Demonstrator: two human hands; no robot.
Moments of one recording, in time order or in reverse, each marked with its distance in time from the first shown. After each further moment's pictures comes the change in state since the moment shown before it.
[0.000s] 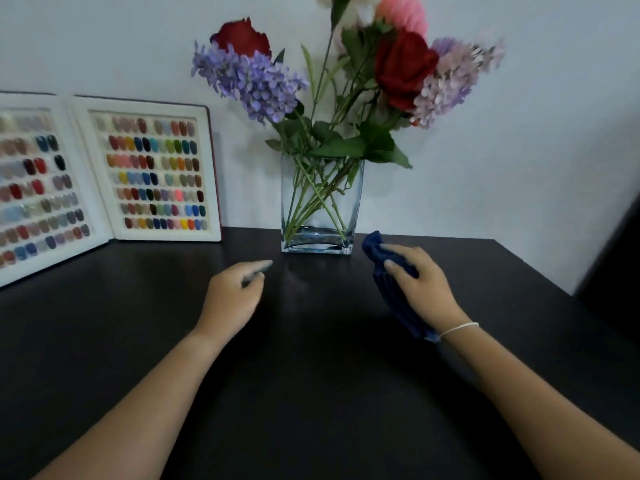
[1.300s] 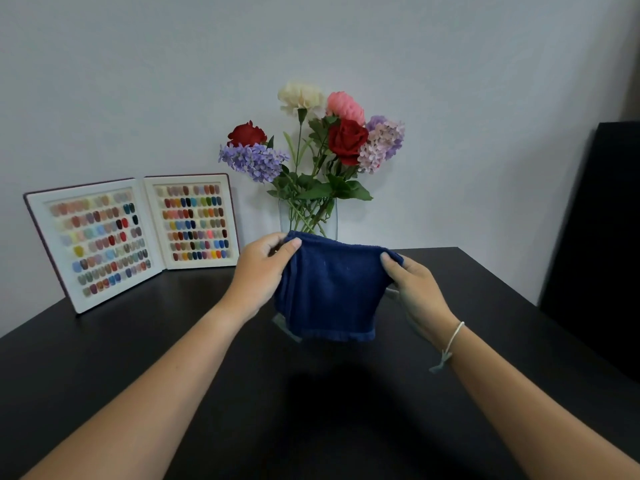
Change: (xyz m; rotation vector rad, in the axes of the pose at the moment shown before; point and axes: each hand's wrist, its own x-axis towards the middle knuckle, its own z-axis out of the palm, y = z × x) left_hand -0.076 0.158 -0.035 -0.324 -0.031 0.146; right_hand -0.092 -0.098 -0.075 0.689 0.015 0.200
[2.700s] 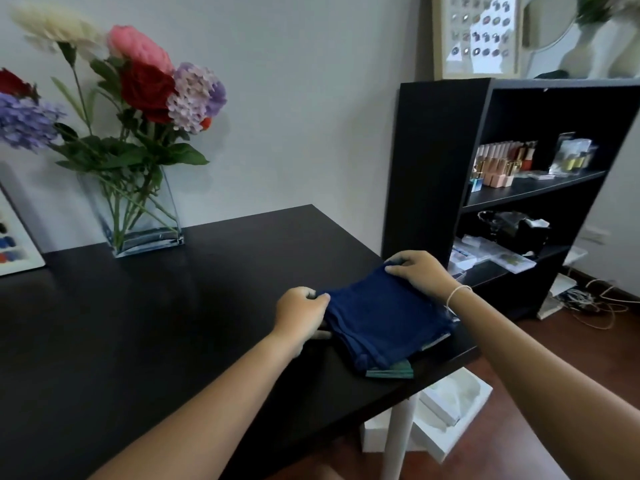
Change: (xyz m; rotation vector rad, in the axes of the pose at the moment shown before) left_hand -0.098 0.007 0.255 -0.089 -0.445 -0.560; right_hand -0.075 0.000 -0.260 -0.781 0.305 0.305
